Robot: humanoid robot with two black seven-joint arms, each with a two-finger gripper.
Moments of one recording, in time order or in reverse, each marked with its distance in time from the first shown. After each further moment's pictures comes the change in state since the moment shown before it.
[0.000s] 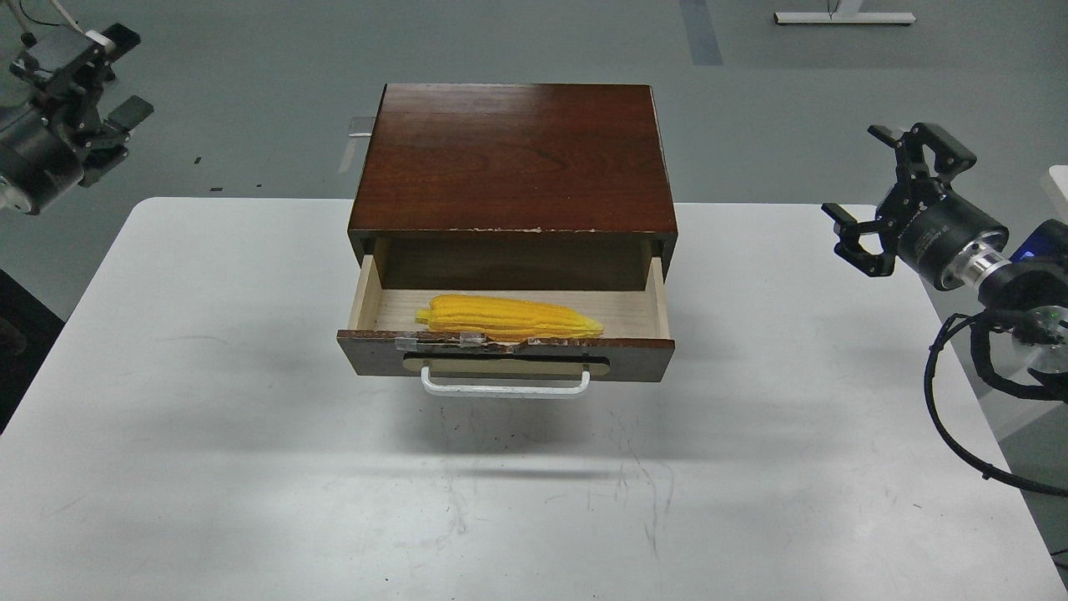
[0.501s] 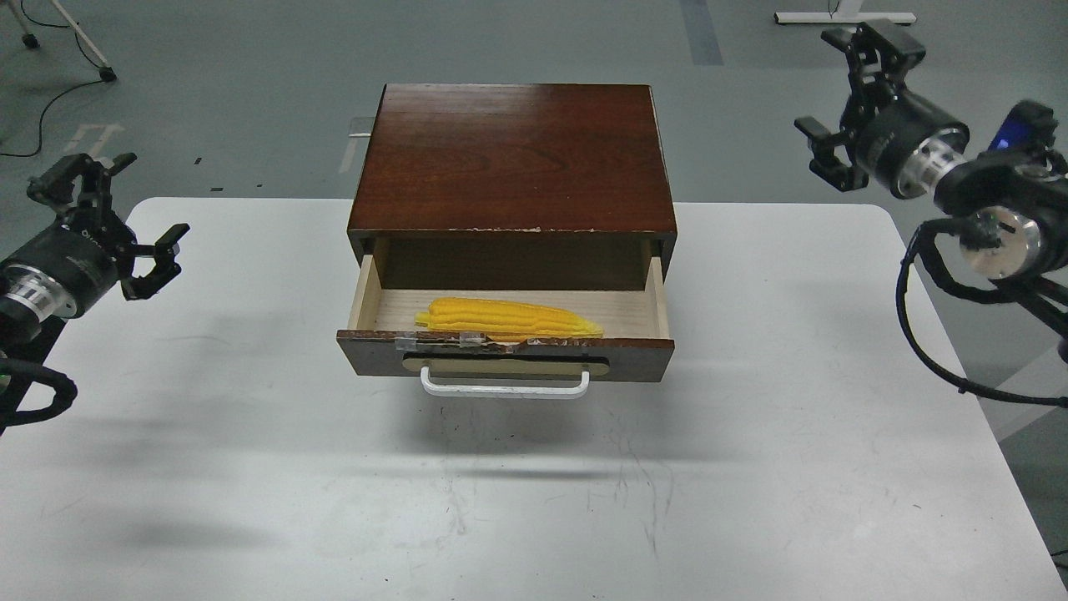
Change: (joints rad) left arm 0.159 -0.258 -0.012 0.424 -0.740 -0.302 0.221; right arm 0.242 0.051 -0.169 0.000 0.004 -0.144 -0.007
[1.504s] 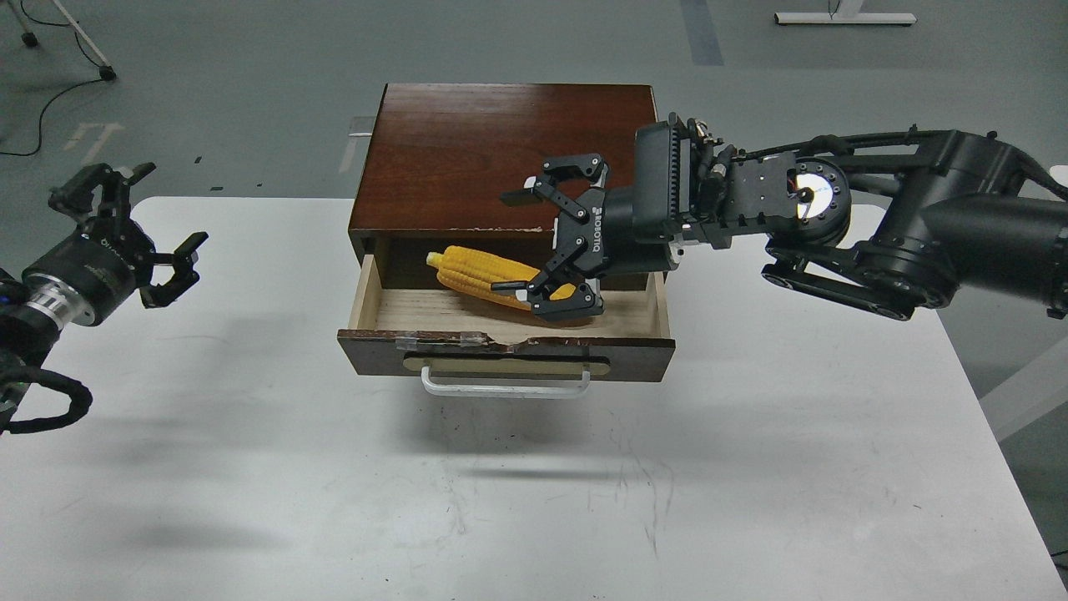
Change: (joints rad) left arm 0.026 -0.014 0.000 -0.025 -0.033 0.000 0.010; right arm 0.503 0.395 -0.597 0.031 -1.937 -0.505 0.267
